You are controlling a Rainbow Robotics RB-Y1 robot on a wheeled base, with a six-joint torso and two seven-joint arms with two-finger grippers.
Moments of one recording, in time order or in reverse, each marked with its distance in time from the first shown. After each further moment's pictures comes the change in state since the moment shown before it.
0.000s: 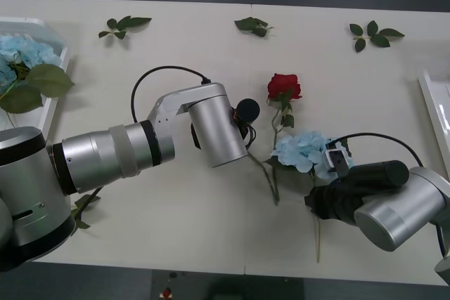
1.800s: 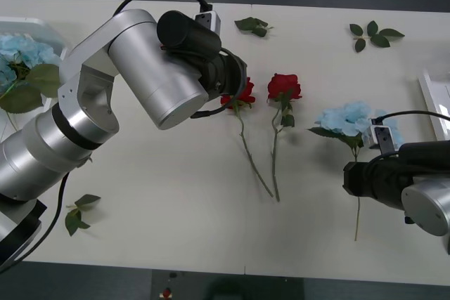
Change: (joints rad) right arm 0.072 -0.030 -0.247 -0.120 -0.076 0.042 -0.004; left arm 0.182 0.146 0.477 -0.609 -0.011 0.178 -0.542
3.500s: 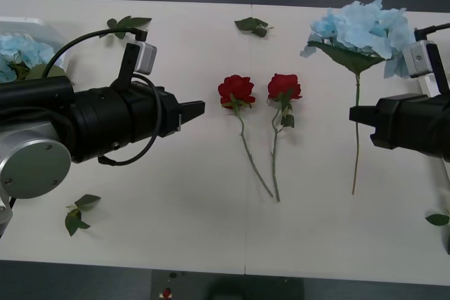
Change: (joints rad) right arm -0.117 0.207 -0.534 -0.270 -0.726 0.267 0.474; left arm 0.643 0.067 0.479 -0.346 0.446 -0.351 -0.932
